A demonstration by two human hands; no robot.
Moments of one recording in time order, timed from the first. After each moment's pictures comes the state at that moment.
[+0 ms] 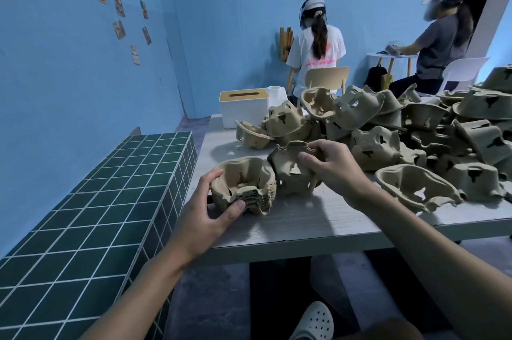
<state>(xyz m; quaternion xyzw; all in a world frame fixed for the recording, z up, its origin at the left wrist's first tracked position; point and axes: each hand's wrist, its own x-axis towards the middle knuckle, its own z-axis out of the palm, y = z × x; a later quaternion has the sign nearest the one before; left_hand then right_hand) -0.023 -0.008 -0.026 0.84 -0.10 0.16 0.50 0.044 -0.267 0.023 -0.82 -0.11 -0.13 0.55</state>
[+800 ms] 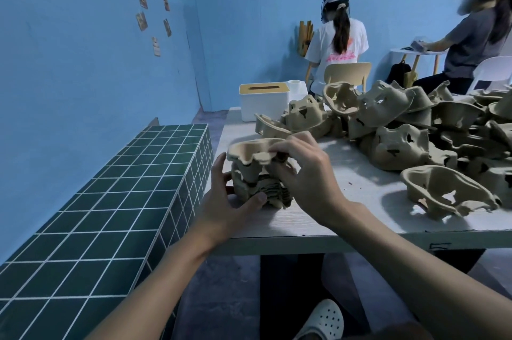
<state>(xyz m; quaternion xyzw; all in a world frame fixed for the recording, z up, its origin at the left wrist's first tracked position) -0.021 -0.007 -0.026 0.83 -0.06 0.13 0.53 0.017 -0.189 0.020 -0.76 -0.36 -0.38 0.40</state>
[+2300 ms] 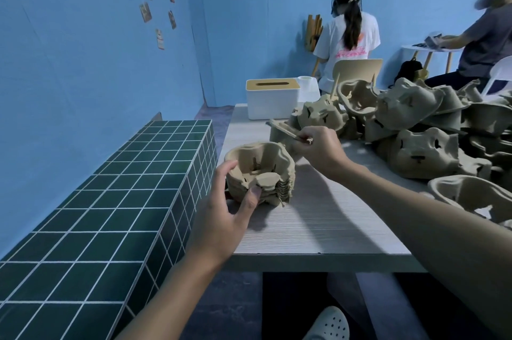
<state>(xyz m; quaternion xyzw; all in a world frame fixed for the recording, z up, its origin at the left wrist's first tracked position) -0.016 -0.006 -0.037 0.85 -0.03 0.26 0.46 0.144 -0.204 0.004 -0.89 -0.17 -0.19 0.37</state>
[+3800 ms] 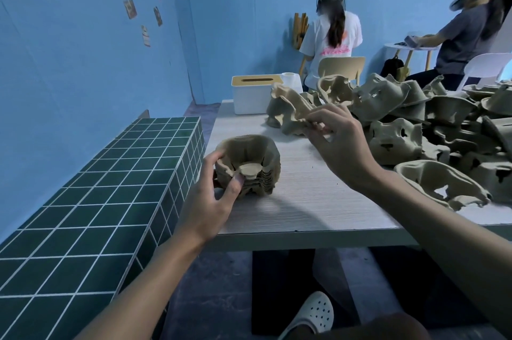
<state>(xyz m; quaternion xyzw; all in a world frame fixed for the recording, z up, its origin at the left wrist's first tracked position) -0.024 -0.006 -0.029 0.84 -0.06 0.18 0.50 0.055 -0.247 0.038 -0.80 -0.30 -0.37 0.37</state>
